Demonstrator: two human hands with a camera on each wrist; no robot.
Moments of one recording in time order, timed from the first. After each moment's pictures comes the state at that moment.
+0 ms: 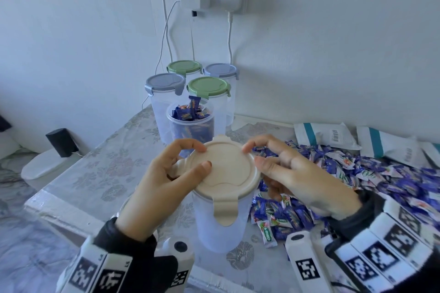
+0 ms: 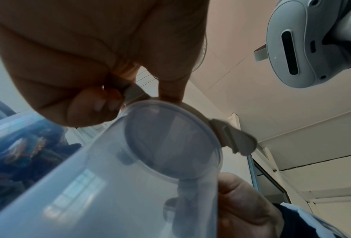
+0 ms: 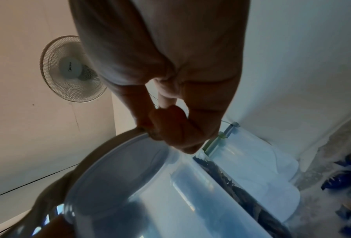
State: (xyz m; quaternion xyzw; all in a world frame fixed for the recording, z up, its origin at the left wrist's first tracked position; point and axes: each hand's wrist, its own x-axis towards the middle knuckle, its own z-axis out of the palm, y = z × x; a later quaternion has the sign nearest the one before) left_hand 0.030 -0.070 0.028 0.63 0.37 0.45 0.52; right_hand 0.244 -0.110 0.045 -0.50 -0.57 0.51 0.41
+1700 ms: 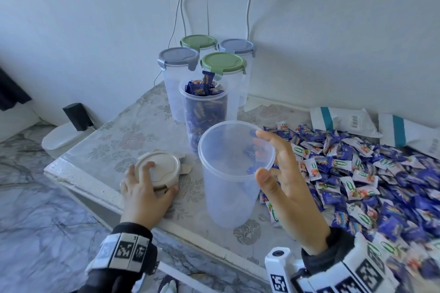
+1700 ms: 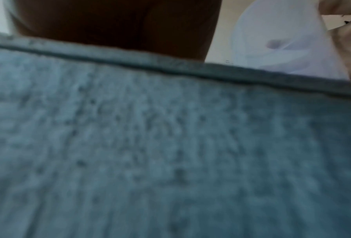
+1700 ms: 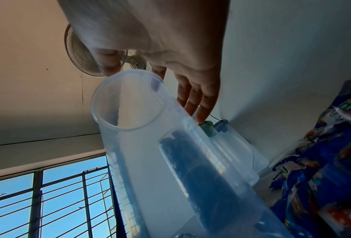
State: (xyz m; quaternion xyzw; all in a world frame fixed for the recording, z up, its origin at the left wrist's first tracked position) left_hand -0.028 -0.050 -0.107 0.62 0.71 0.28 0.20; right_hand 0.208 -0.135 -0.021 -0.46 -0.61 0.35 0.53
